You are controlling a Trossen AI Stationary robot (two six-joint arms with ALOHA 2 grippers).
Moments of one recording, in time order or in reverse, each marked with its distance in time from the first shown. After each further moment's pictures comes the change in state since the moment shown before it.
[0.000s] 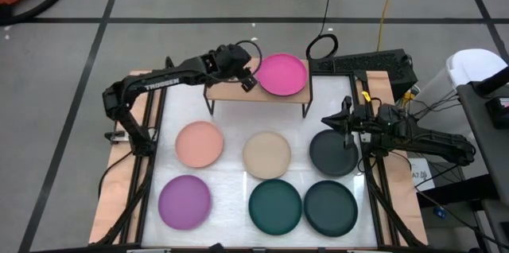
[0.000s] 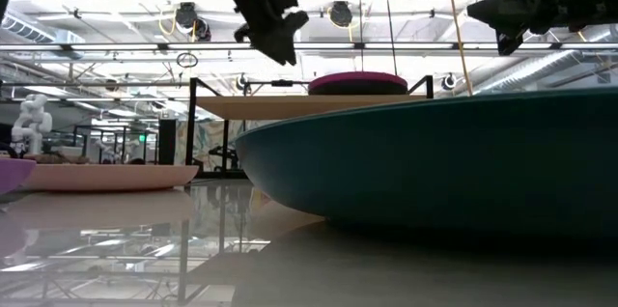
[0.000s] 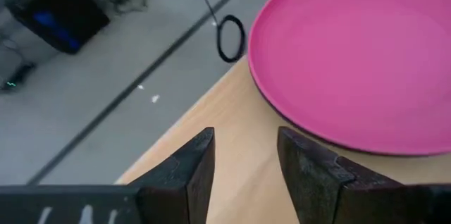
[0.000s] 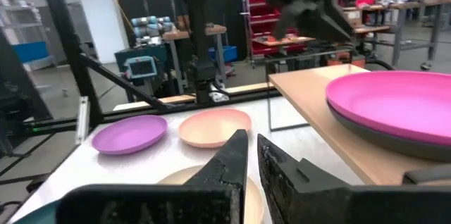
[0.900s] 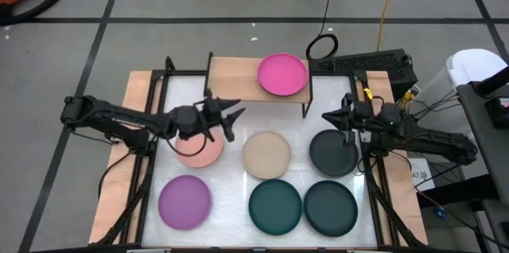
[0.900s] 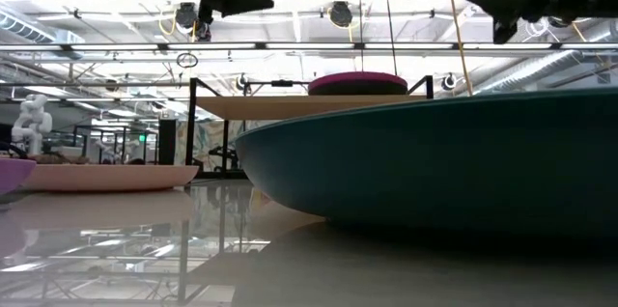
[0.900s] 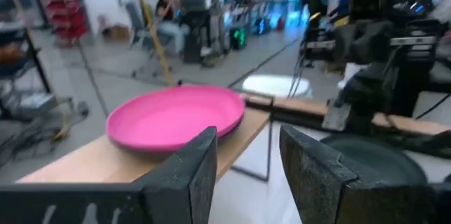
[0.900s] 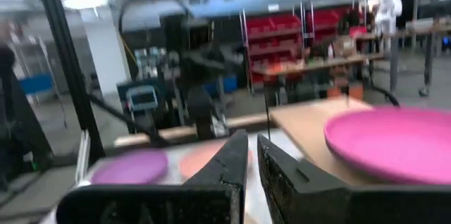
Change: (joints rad) left arm -0.438 -0.440 -0.849 1.105 -0.108 0.051; right arm 0.000 0.052 0.000 0.175 0.015 0.031
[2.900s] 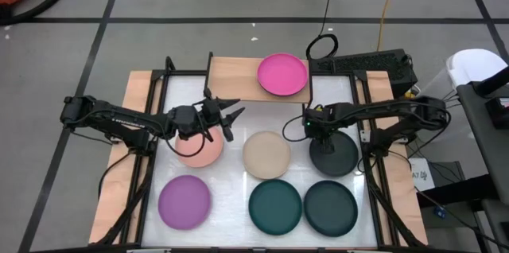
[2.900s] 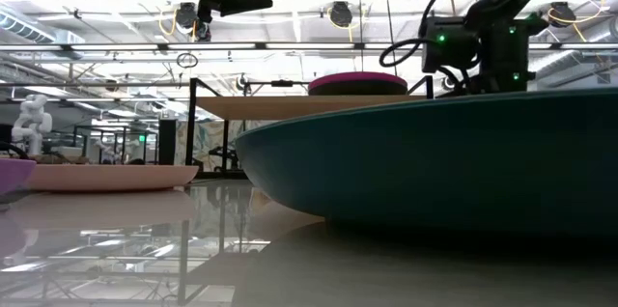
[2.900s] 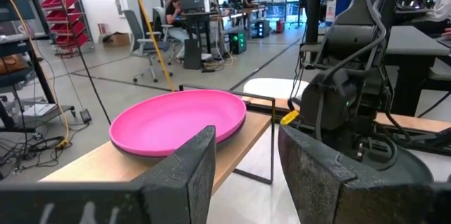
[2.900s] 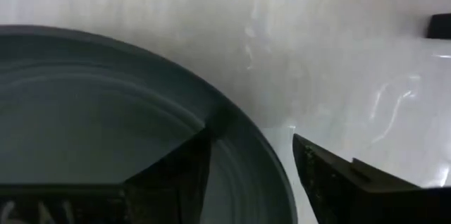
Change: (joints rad) left arm 0.002 -0.005 -0.012 0.015 0.004 0.037; right arm -0.002 1.143 0.448 -0.903 0.151 -0.422
